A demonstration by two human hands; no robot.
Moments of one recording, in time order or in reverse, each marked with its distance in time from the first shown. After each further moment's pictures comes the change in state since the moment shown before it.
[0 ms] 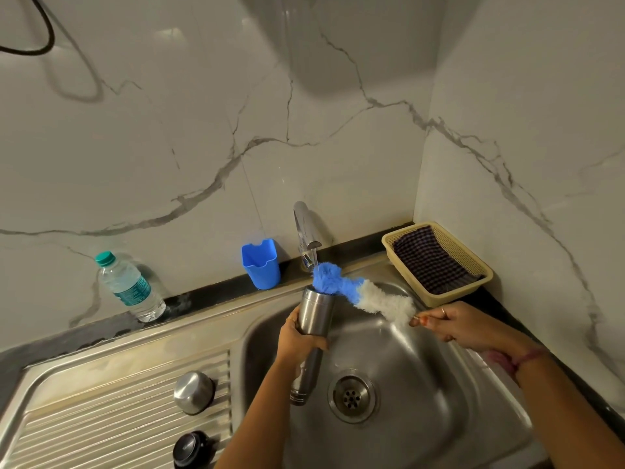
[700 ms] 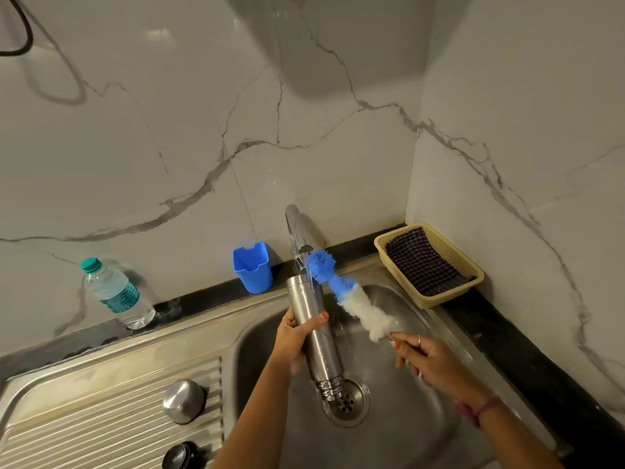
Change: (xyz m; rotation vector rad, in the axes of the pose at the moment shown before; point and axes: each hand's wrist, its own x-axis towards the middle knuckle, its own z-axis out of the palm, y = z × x) left_hand 0.001 0.017 0.010 -0.532 -0.117 -0.129; right_hand -0.009 0.022 0.068 0.291 0.162 -0.066
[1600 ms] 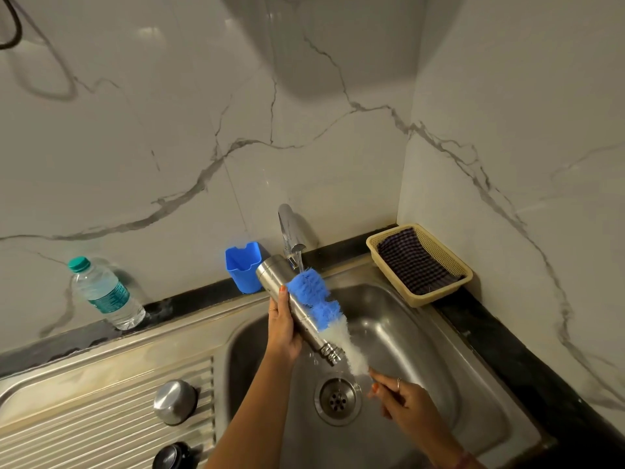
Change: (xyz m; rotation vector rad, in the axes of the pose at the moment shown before) left_hand 0.020 0.000 0.010 -0.344 0.044 0.060; right_hand -0.039 0.039 0.059 0.059 0.123 -0.075
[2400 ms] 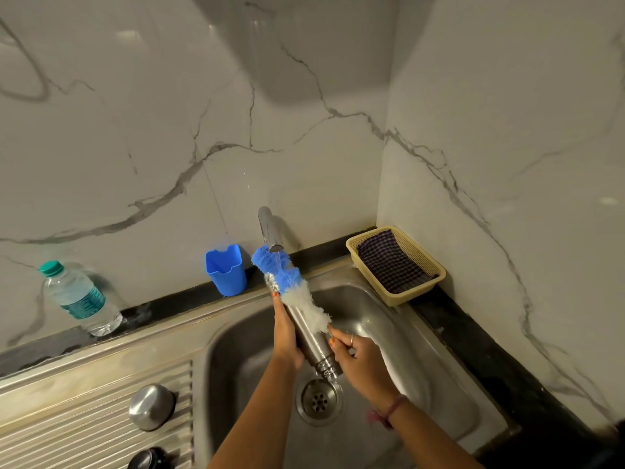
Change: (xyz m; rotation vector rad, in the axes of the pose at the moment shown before) left_hand -0.012 -0.034 0.029 0.074 -0.046 -0.123; right_hand 0.047 -0.040 0.019 -0.062 0.079 -0.081
